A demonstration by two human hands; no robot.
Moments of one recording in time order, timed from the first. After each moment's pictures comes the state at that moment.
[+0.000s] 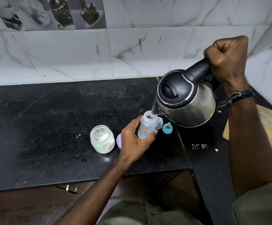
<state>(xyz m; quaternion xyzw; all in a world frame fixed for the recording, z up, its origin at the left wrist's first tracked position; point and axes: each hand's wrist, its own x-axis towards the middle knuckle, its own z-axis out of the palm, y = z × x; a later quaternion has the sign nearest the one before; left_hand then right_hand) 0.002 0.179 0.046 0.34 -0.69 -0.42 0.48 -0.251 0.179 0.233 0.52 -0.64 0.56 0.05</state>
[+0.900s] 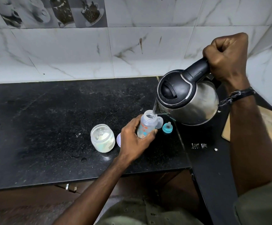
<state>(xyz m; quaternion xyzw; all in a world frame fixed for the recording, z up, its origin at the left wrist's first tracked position) 0.006 0.175 0.043 0.34 -0.70 -0.41 0.47 -0.246 0.177 0.237 0.54 -0.63 0.55 0.05</state>
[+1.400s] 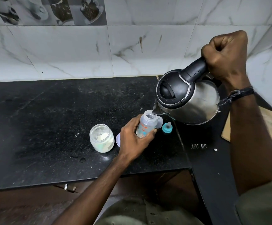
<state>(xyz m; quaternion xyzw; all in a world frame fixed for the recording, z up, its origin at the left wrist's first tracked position) 0.003 0.168 0.035 0.35 -0.71 -0.40 0.47 -0.244 0.174 0.239 0.55 -0.64 0.53 0.06</state>
